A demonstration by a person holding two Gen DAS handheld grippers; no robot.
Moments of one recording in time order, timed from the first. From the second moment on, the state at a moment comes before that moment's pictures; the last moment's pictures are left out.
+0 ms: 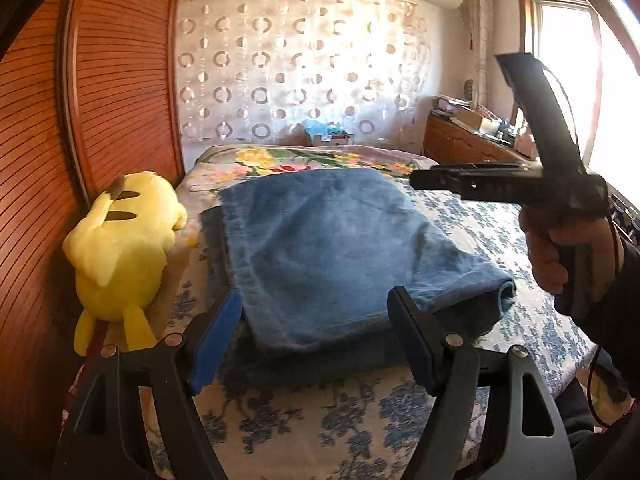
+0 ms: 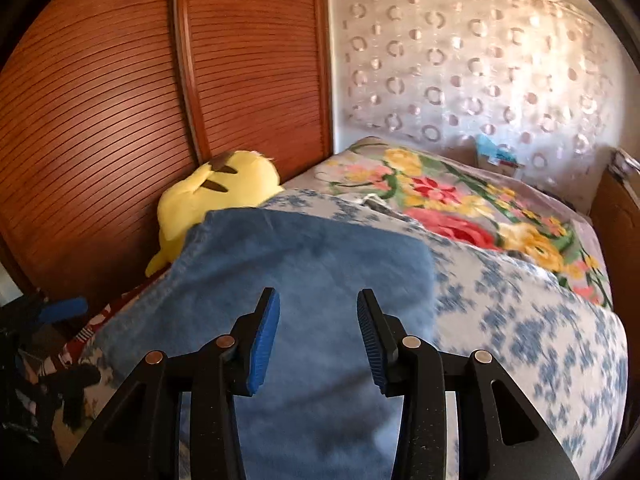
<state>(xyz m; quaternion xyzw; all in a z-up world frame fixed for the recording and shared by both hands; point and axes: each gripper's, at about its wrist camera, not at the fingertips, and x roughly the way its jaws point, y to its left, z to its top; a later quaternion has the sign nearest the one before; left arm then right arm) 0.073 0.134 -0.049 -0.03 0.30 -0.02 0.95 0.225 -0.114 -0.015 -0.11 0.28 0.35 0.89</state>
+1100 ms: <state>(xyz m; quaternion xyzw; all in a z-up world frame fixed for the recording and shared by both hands) 0.113 0.090 -0.103 0.01 0.37 -0.03 0.93 0.183 -0.171 -0.070 -0.07 0.38 0.29 0.88</state>
